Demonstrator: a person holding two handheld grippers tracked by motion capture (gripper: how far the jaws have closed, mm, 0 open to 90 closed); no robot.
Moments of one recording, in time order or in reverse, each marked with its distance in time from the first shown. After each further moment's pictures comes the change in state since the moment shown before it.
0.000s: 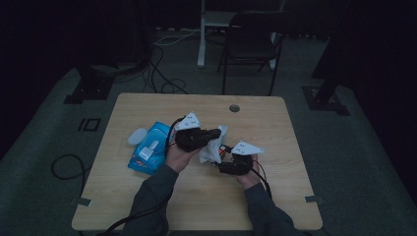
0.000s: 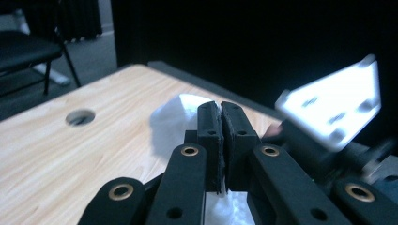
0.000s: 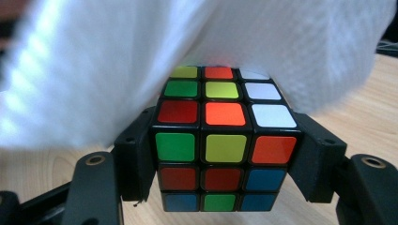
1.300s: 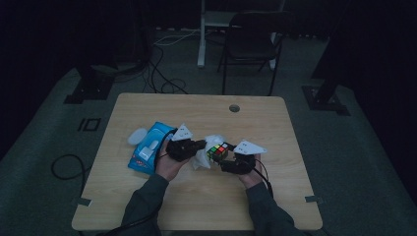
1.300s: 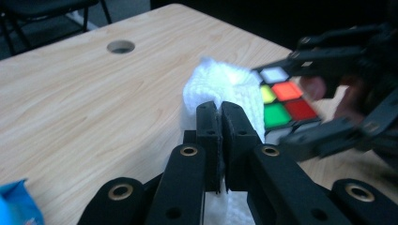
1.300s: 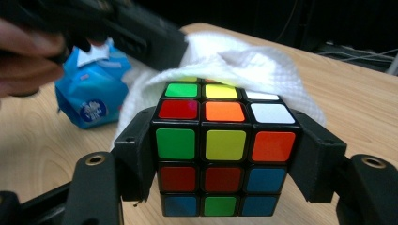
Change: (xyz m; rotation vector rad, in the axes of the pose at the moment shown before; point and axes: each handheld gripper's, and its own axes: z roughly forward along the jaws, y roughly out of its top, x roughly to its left) left arm 0.013 -0.050 -0.010 0.146 0.128 -0.040; right arm -0.002 0.005 -0.007 -0.025 -0.021 -0.028
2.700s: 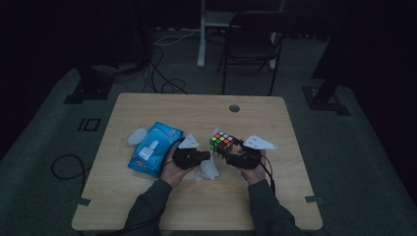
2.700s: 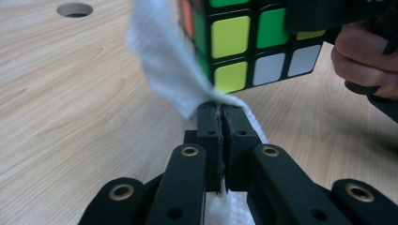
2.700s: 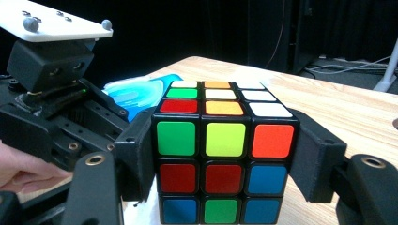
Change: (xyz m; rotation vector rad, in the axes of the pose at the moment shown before) left arm -0.011 -0.024 0.029 0.055 -0.095 0.030; right arm -0.012 0.013 -0.012 -0.105 -0.010 0.095
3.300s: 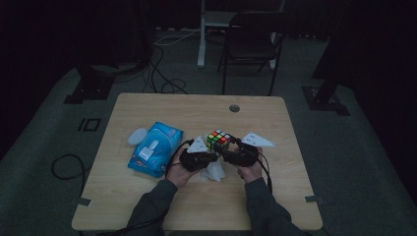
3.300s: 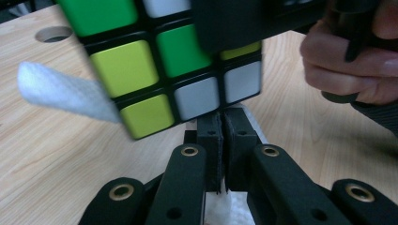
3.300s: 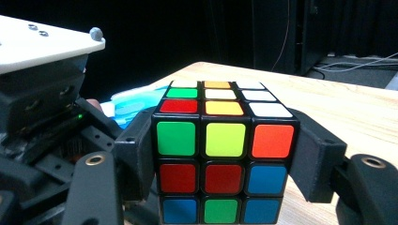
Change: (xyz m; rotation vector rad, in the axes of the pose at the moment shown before) left arm -0.019 0.009 0.013 -0.004 -0.022 0.098; right arm 0.000 0.003 0.010 -0.016 0.023 0.053
